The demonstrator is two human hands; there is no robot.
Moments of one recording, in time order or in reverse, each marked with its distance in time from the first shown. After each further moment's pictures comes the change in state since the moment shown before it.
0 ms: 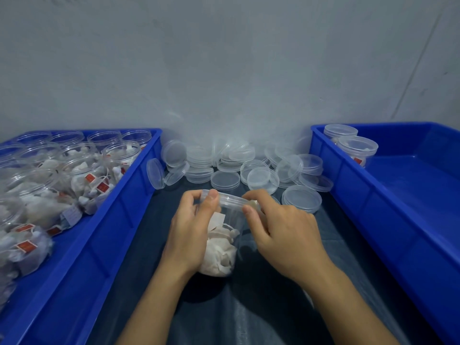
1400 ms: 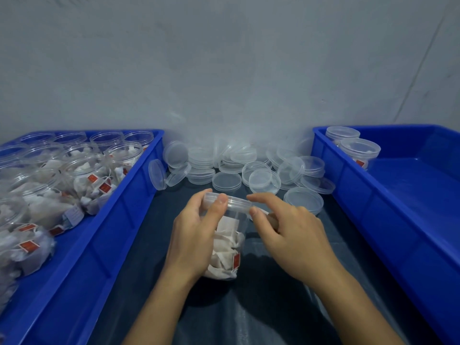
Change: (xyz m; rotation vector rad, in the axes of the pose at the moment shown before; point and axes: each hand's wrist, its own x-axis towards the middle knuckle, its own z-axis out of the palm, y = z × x) left_hand -0.004 0.005 0.004 0.048 -0.020 0.018; right_hand -0.001 0.004 -0.014 0.151 -0.094 0.108
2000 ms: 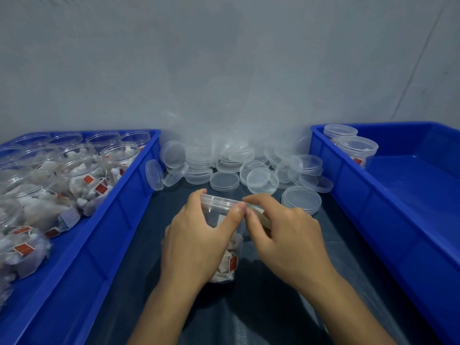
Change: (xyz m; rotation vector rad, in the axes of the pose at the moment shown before) left_hand -0.012 0.017 0.004 0.542 0.061 0.009; right_hand -0.008 -0.012 0.004 -0.038 0.119 -0.019
